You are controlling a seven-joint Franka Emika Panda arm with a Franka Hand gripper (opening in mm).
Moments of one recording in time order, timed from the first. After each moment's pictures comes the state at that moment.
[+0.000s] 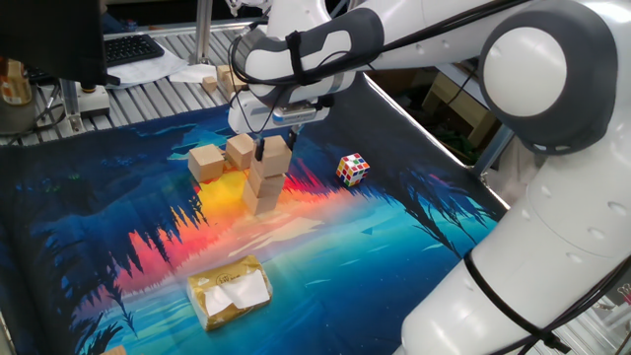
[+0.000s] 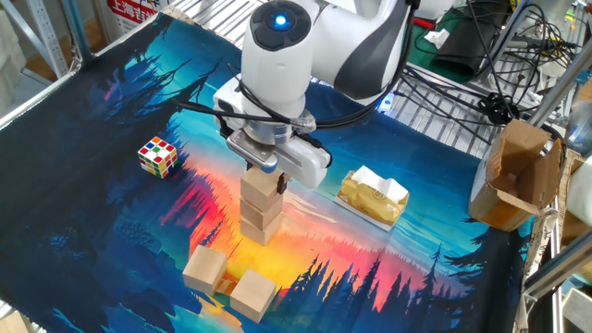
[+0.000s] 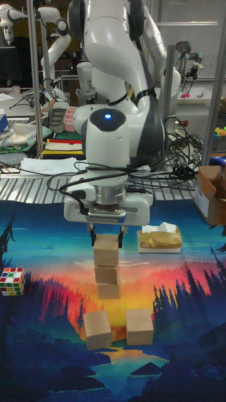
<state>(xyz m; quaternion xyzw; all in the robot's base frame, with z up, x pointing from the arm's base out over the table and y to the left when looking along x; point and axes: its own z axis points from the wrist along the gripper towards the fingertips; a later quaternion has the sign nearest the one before) 0.501 0.000 0.216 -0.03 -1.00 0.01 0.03</state>
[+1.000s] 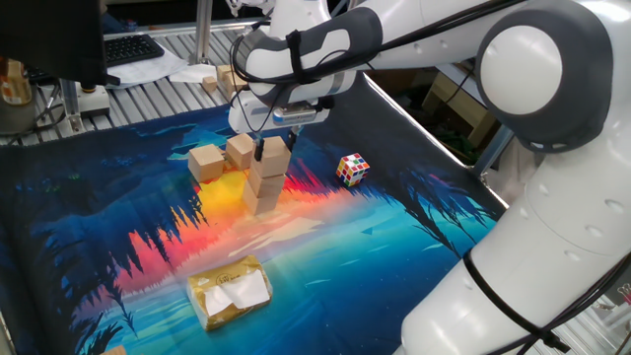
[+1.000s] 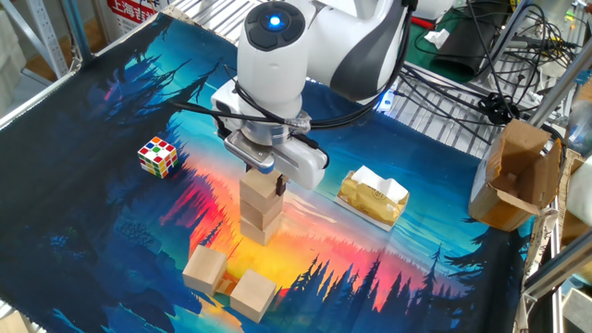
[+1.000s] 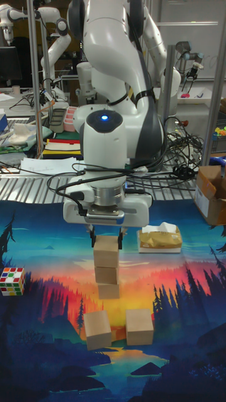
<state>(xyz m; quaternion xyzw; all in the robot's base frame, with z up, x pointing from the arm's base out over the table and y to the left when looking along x) 0.503 -0.001 0.213 -0.04 -1.00 0.00 0.02</state>
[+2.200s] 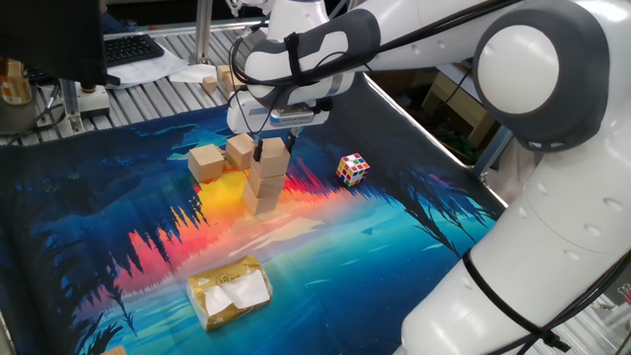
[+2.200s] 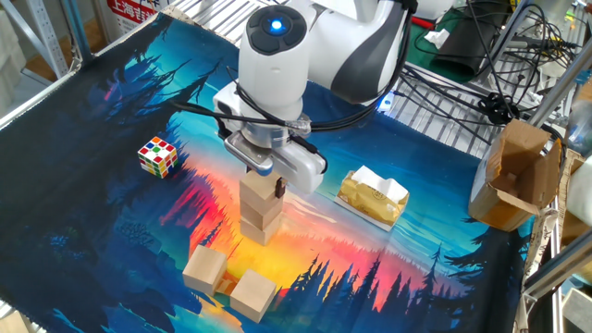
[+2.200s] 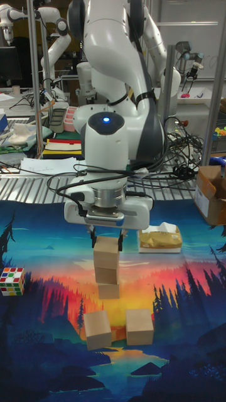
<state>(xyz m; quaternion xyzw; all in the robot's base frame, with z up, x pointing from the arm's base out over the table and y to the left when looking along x) 0.504 0.000 0.210 -0.07 -1.00 0.01 0.02</state>
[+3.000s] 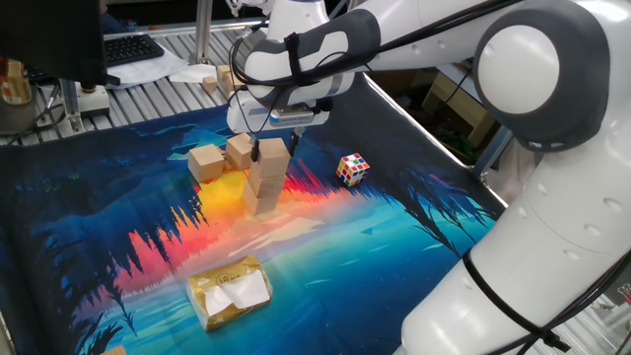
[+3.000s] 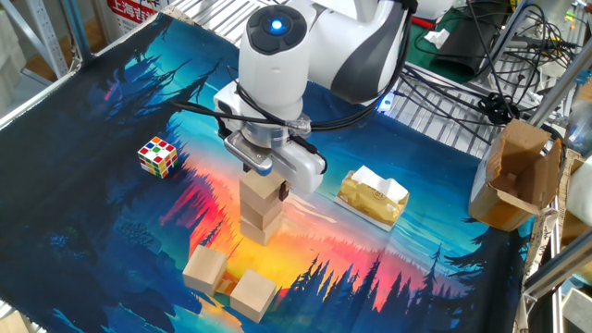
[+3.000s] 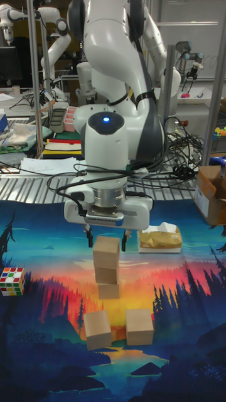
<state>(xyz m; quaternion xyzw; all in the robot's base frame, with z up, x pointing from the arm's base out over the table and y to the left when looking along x) 0.503 0.000 0.210 -0.07 -1.00 0.01 0.02</state>
